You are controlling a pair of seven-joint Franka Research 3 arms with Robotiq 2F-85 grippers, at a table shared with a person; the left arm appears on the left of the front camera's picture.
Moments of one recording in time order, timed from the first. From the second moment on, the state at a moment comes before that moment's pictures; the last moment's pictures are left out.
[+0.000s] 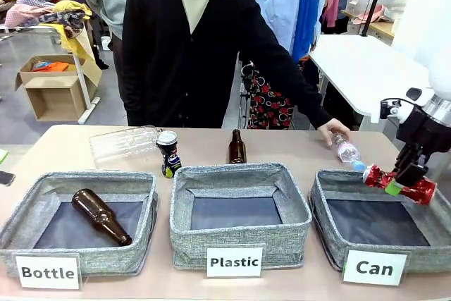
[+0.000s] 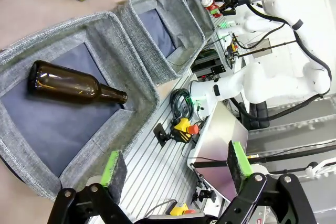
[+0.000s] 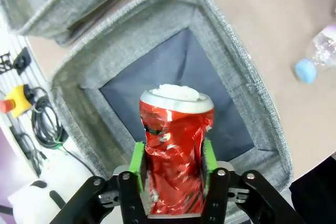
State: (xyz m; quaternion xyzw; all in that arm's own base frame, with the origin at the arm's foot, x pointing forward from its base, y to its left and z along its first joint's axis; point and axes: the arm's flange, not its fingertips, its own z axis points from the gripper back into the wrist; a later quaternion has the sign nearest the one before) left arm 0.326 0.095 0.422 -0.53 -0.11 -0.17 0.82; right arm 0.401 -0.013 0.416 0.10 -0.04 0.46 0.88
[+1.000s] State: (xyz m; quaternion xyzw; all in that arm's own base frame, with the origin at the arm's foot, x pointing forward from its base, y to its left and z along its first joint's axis) left arm 0.326 0.094 0.421 -0.53 -0.11 -0.17 0.82; right arm 0.415 -0.032 0.431 0.32 -0.08 0.29 0.90
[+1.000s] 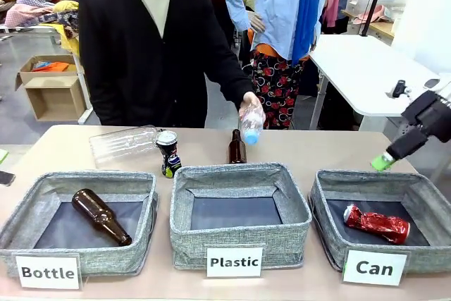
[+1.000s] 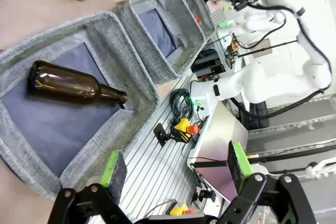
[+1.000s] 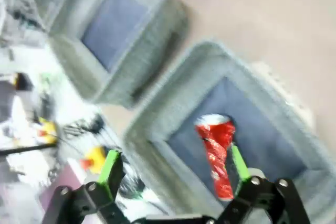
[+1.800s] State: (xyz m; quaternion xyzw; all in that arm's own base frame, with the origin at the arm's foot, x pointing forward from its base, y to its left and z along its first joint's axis) left arm 0.326 0.095 0.421 -0.53 -0.11 -0.17 0.82; right arm 0.453 -0.058 0.422 0.53 -0.08 -0.01 0.84
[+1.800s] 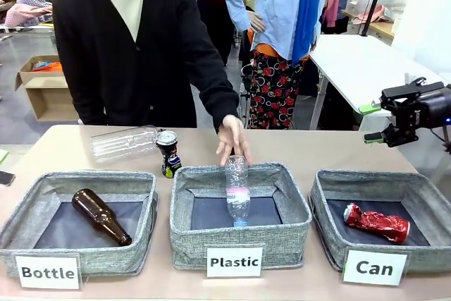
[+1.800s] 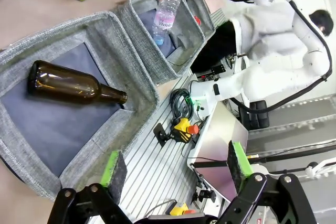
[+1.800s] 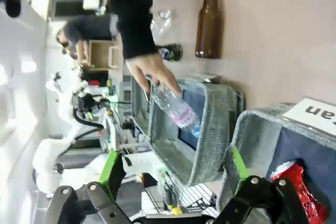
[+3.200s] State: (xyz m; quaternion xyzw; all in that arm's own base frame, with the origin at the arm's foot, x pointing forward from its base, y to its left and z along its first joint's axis) left arm 0.342 0.079 0.431 -0.49 -0.13 -0.18 0.84; right arm 0.450 -0.059 0.422 0.52 -0.08 0.02 0.85
